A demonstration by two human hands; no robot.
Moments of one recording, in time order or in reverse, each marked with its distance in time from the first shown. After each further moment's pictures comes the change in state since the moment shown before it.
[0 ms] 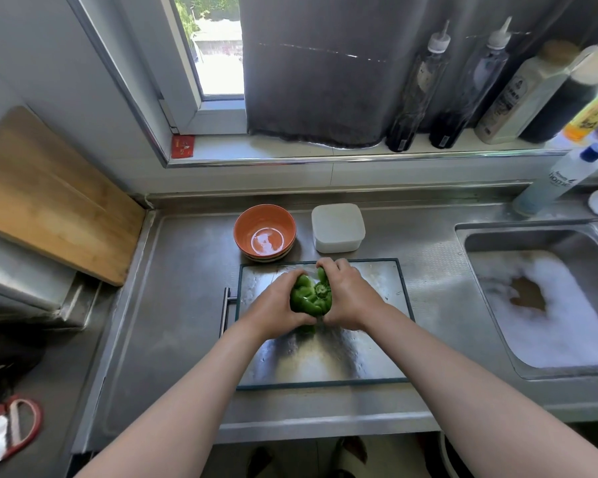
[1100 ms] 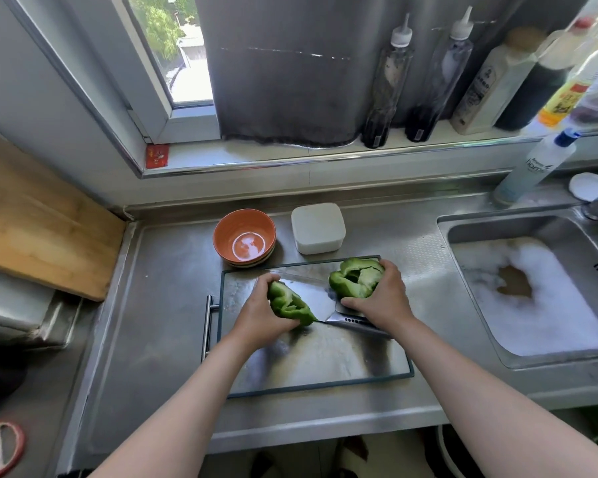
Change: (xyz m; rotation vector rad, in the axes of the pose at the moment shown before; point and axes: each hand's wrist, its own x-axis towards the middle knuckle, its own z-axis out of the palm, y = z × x) left_hand -0.002 0.003 0.024 -0.211 0.147 -0.164; right_hand -0.033 0.086 -0.002 0.438 0.334 0.507
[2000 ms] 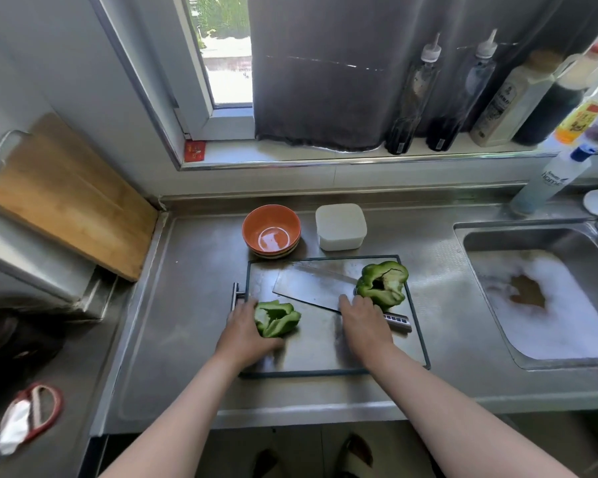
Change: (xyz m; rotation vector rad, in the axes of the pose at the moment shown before) left_hand -0.061 -0.049 -0.043 0.350 0.053 -0.193; right_hand -0.074 -0.028 0.063 -0.937 -0.148 -0.424
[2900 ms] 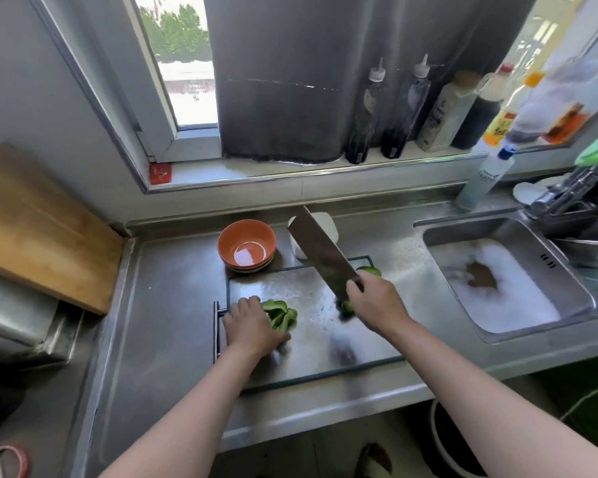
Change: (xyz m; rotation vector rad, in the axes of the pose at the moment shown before) left_hand 0.022 0.043 0.007 0.411 0.069 0.092; right_hand -0.029 0.029 -0.081 0.762 0.193 0.322
